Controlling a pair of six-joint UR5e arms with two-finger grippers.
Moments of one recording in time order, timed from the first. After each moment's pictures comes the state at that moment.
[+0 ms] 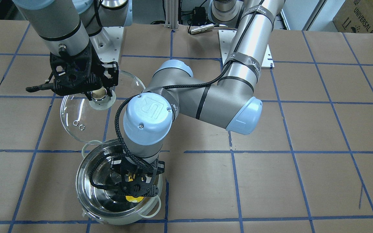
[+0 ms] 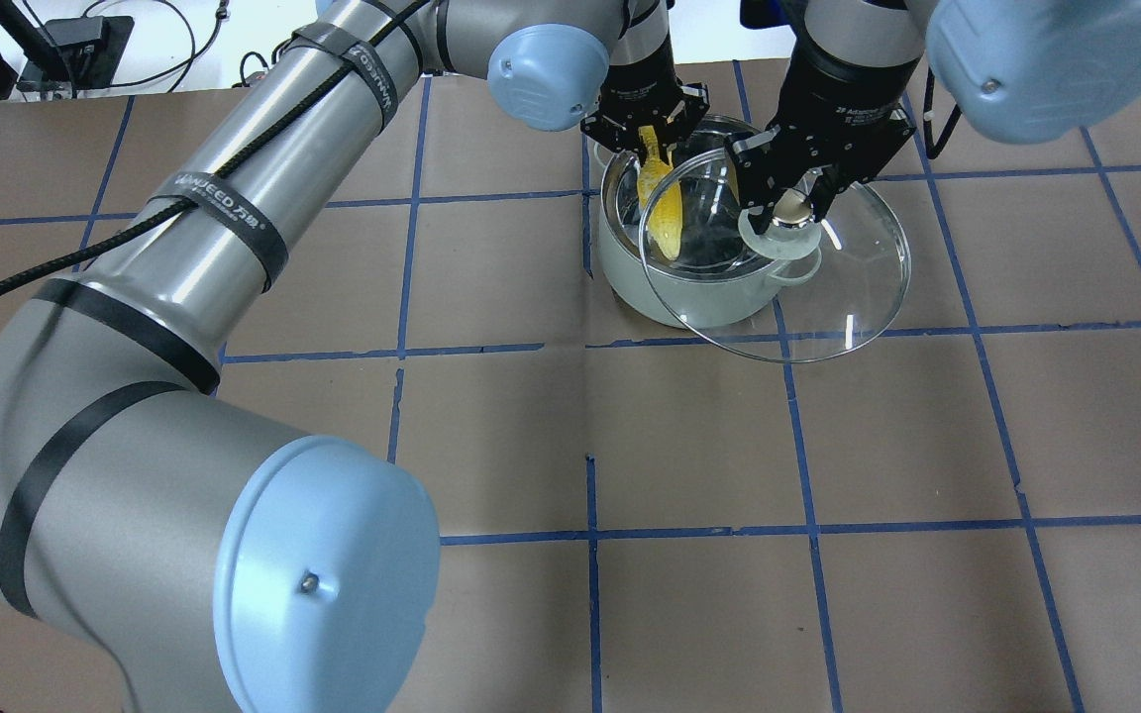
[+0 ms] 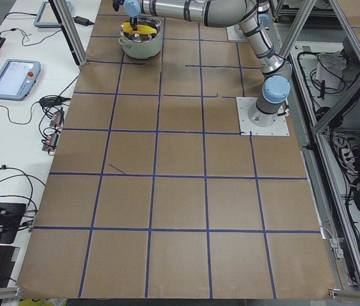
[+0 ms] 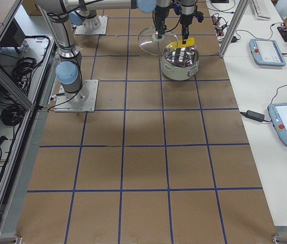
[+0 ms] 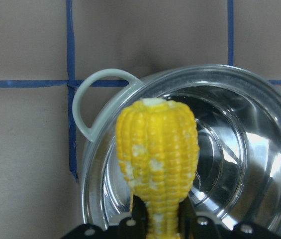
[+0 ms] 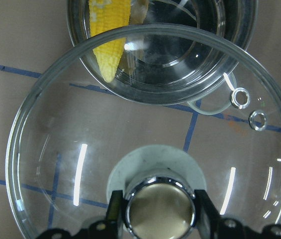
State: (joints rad) left arm -1.95 -2.34 -0.93 -1.33 1.41 -0.37; right arm 1.67 -1.46 1.47 -1.56 -1.52 -0.13
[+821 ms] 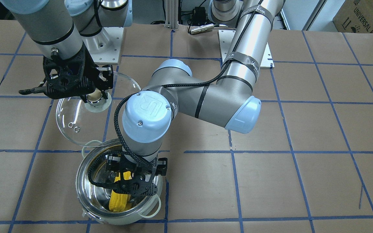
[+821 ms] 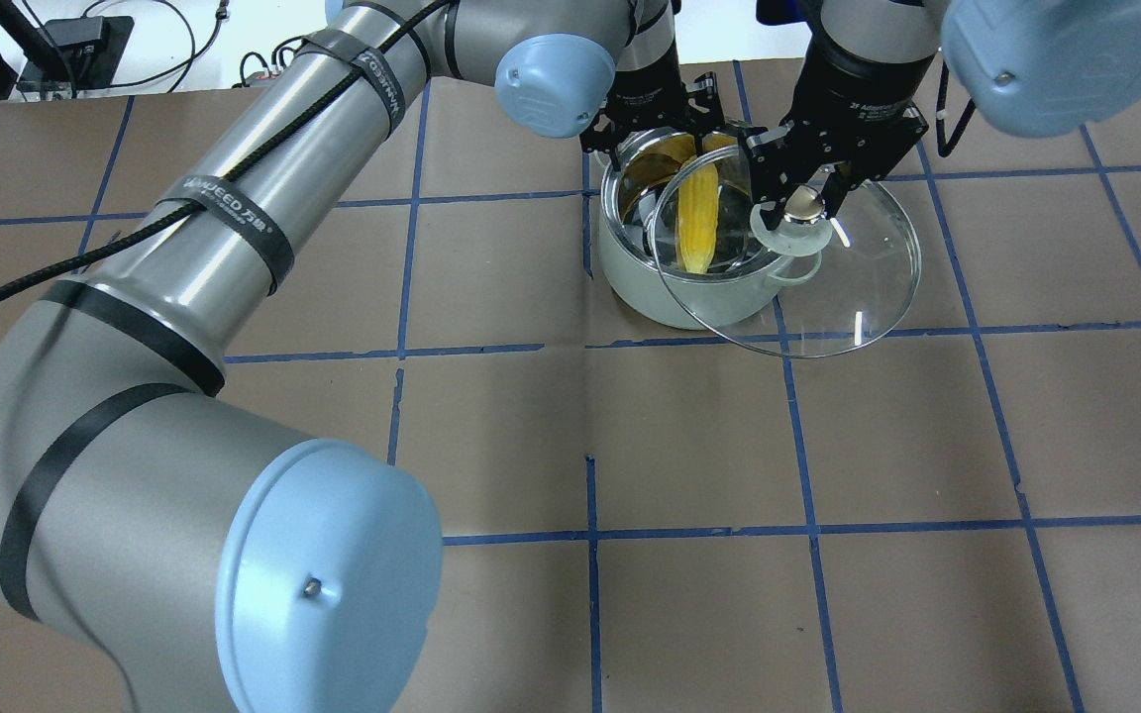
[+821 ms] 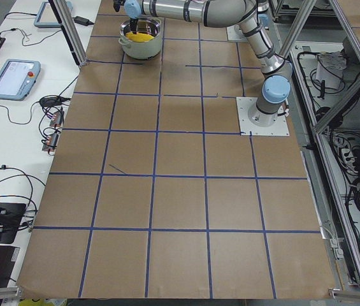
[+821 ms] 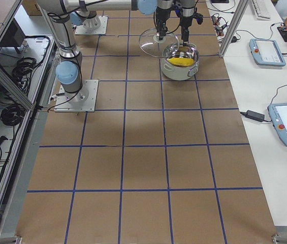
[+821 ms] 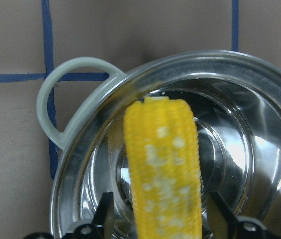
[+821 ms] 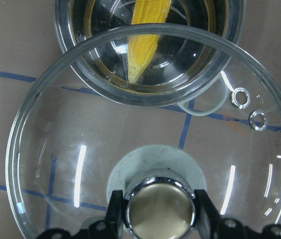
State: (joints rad) left arm -1.94 -2.31 -0.95 -1.34 1.42 -0.34; right arm 1.64 -1.45 1.47 -1.56 -1.52 -0.13
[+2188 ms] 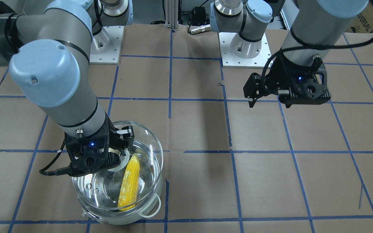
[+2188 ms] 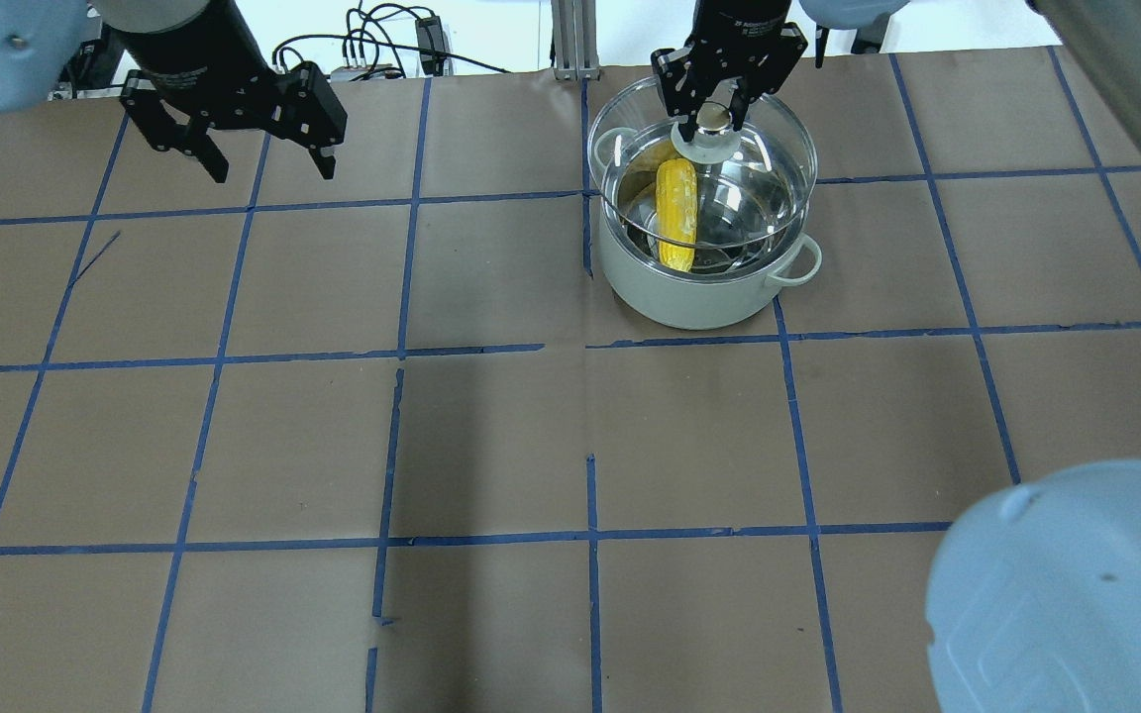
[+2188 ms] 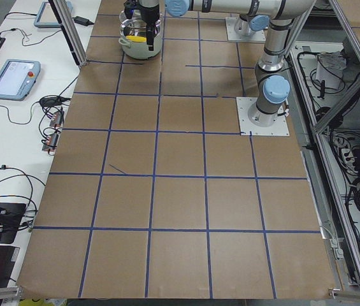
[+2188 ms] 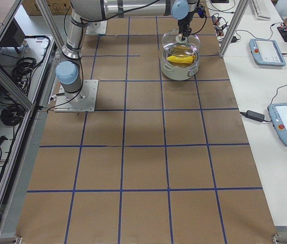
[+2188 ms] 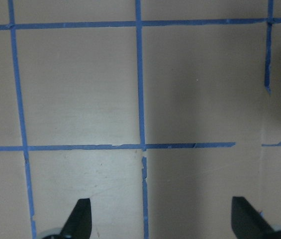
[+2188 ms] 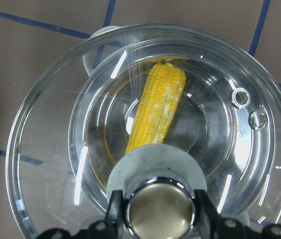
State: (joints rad) left arm -1.56 -1.70 -1.39 -1.61 1.60 0.02; right arm 1.71 -1.08 1.11 -1.62 -1.51 -0.13
